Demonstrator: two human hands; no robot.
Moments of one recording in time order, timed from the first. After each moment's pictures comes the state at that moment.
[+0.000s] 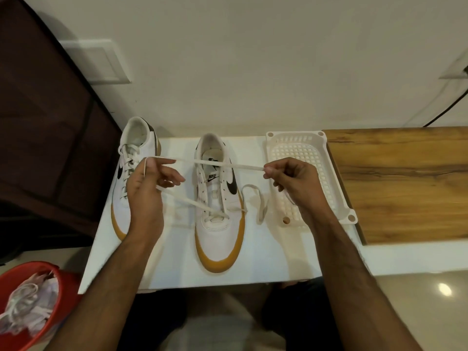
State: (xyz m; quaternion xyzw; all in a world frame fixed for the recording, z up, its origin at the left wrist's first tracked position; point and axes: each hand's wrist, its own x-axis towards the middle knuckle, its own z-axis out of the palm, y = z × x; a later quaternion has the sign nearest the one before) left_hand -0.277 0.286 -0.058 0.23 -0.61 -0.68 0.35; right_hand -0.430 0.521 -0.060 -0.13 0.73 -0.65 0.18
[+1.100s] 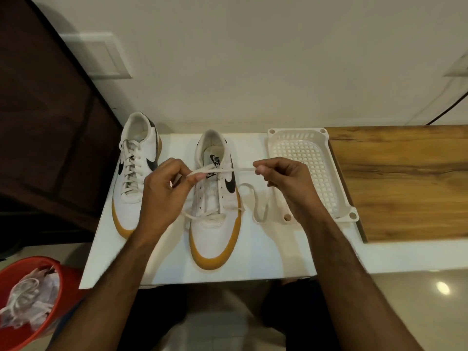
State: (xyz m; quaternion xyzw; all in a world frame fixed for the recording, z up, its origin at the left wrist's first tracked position) left_hand -0.277 0.291 -0.059 0.14 -0.84 -0.44 0.29; right_hand -0.419 0.509 -0.059 -0.13 0.70 -0.67 0.22
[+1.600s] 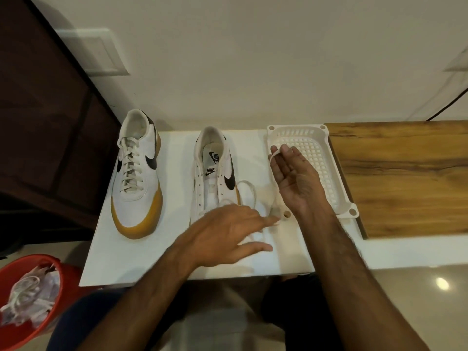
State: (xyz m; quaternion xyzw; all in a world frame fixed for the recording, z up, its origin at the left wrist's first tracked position) left_hand -0.273 0.369 -0.070 -0.22 -0.94 -0.24 0.09; right_hand -0.426 0.504 -0.058 0.15 0.31 -0.90 0.25
